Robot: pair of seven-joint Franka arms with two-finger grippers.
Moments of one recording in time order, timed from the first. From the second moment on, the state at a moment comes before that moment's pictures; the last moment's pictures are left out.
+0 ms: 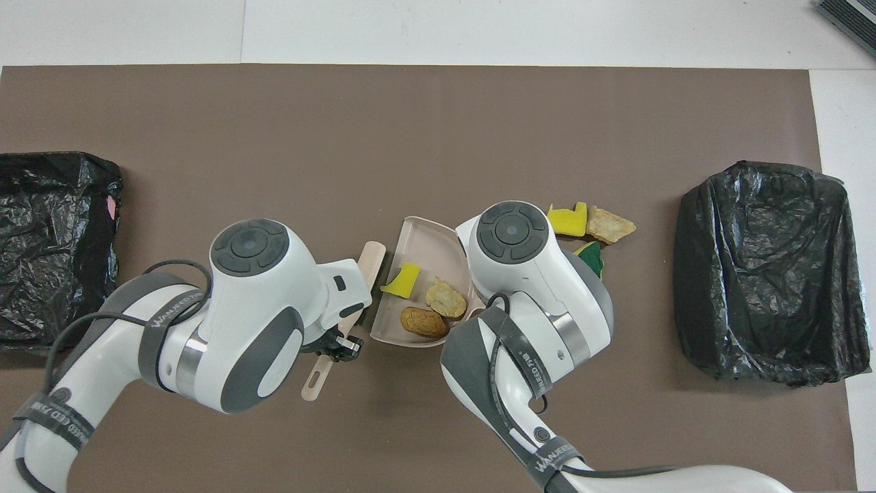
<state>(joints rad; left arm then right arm) -0.45 0.03 -0.06 -2.09 -0.18 1.82 -0.05 0.55 0.26 -0.01 -1.87 -0.01 1.93 -0.68</state>
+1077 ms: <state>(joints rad) -0.77 -0.31 -0.09 -2.44 -0.18 1.88 -0.67 0.16 0.04 -0.03 -1.77 0.00 1.74 -0.87</state>
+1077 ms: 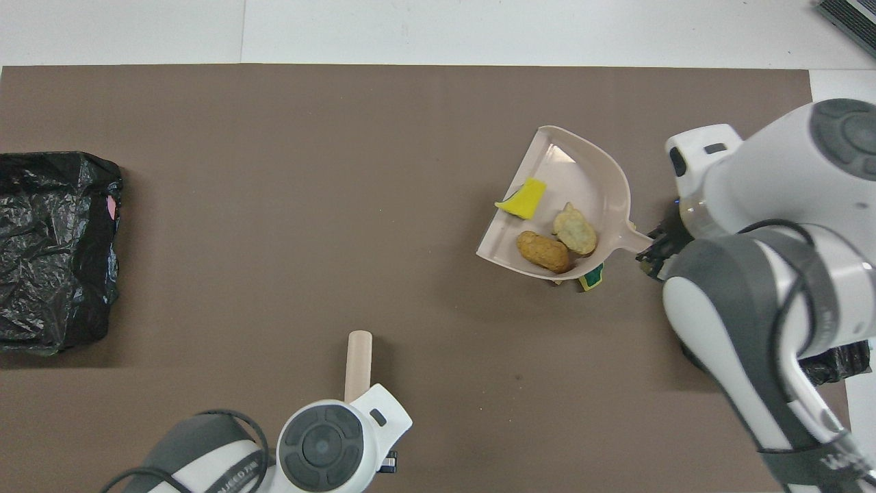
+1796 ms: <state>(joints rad) -0.98 -0.35 -0.09 -2.55 -0.25 2.07 -0.86 -0.39 -0.01 -0.07 -1.73 -0.17 1.62 -1.40</state>
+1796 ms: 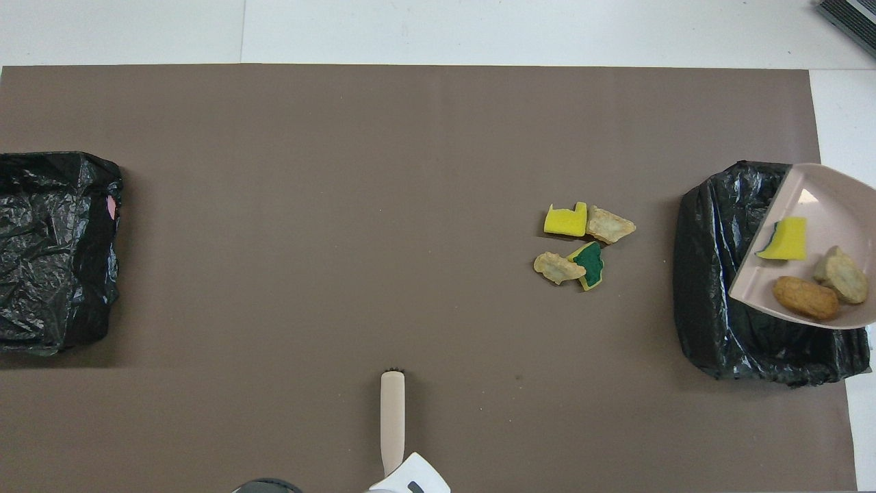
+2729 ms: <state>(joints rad) -0.88 -0.27 -0.07 -2.53 -0.29 2.10 -0.79 -0.32 -0.01 -0.04 -1.81 -0.71 1.76 -1.45</state>
